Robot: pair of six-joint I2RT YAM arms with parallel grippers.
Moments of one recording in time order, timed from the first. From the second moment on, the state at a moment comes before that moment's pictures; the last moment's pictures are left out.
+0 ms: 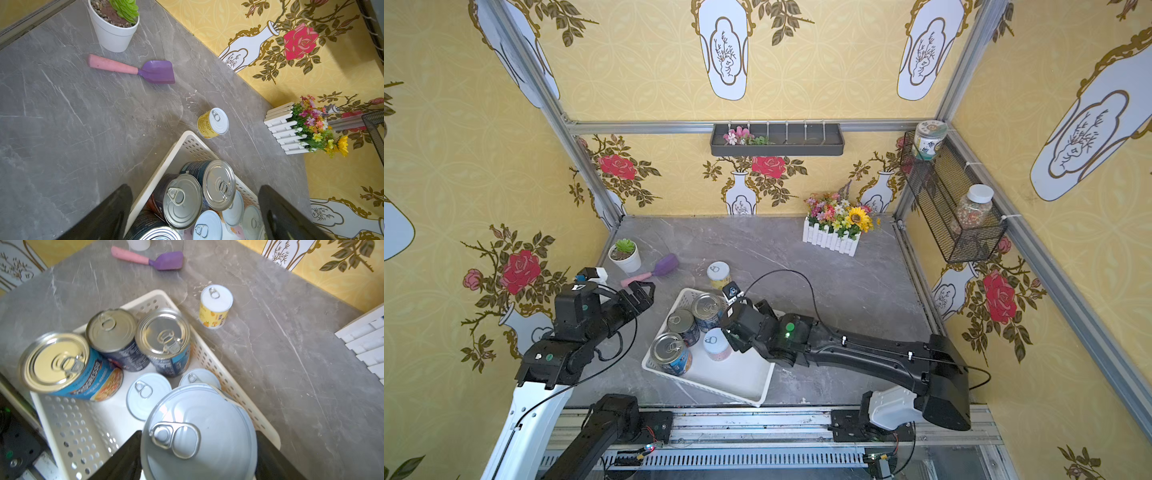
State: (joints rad) left arm -0.13 0.68 0.87 -0.80 0.04 -0.68; right arm 1.23 1.39 1.12 -0.59 0.47 0.37
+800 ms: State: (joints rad) left arm -0.16 0.69 0.87 -0.80 0.01 -0.69; right arm 1.37 1.56 1.00 -0.47 0.55 0.49
